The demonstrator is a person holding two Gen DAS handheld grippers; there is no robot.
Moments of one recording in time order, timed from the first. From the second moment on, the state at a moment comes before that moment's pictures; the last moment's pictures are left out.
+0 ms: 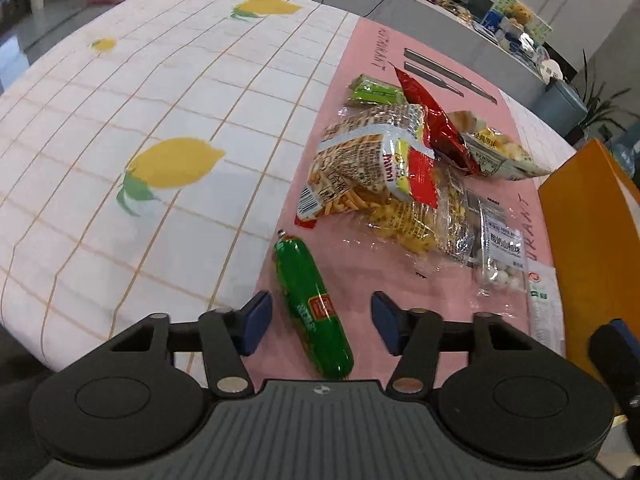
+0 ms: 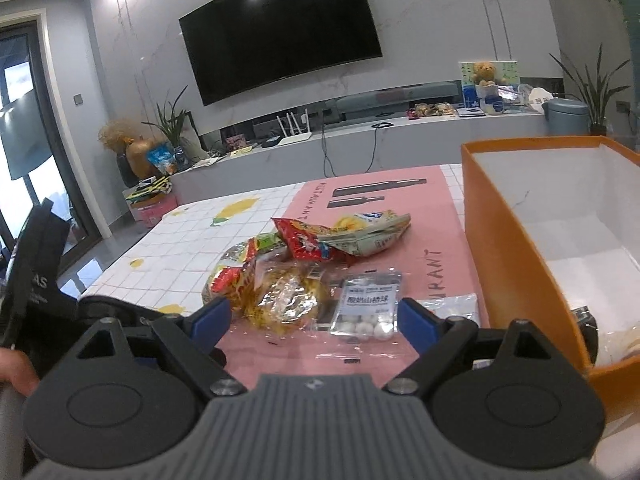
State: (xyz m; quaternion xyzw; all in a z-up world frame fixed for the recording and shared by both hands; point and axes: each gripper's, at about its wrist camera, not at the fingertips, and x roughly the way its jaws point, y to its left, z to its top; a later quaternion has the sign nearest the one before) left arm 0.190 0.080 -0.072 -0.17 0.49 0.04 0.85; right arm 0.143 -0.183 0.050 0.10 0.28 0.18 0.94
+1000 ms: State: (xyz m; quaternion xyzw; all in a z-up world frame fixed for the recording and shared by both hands) left arm 0.171 0.093 -0.031 -0.21 0.42 0.01 0.88; right arm 0.177 -0.183 0.035 0.10 0.35 0.17 0.92
